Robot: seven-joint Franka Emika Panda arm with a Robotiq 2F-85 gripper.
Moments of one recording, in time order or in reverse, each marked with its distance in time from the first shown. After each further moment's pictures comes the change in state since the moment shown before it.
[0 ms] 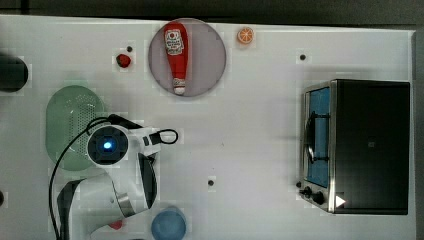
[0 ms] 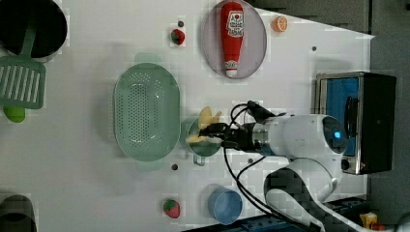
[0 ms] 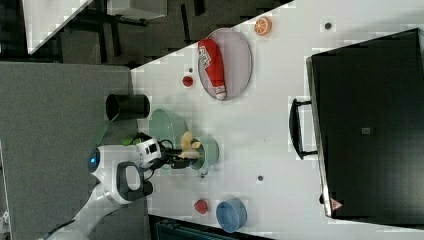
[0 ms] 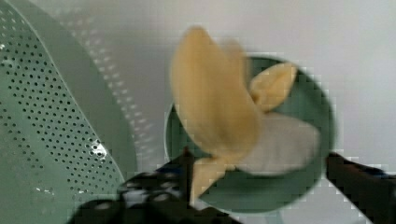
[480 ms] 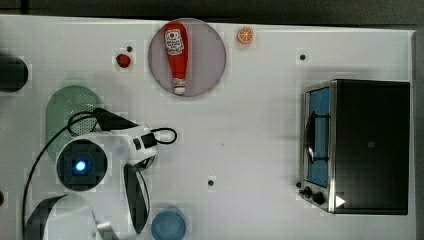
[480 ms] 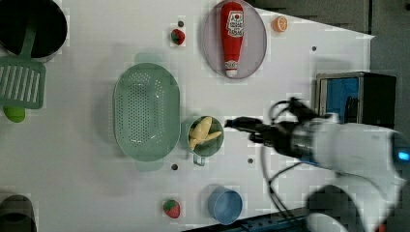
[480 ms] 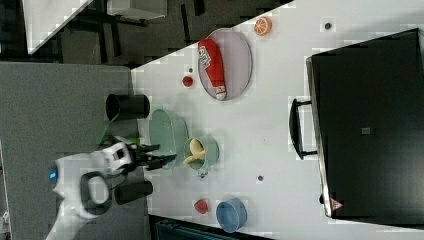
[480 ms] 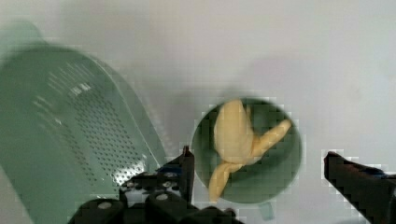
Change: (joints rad) arm -0.003 -0.270 -0.015 0.018 0.015 -0.147 0.018
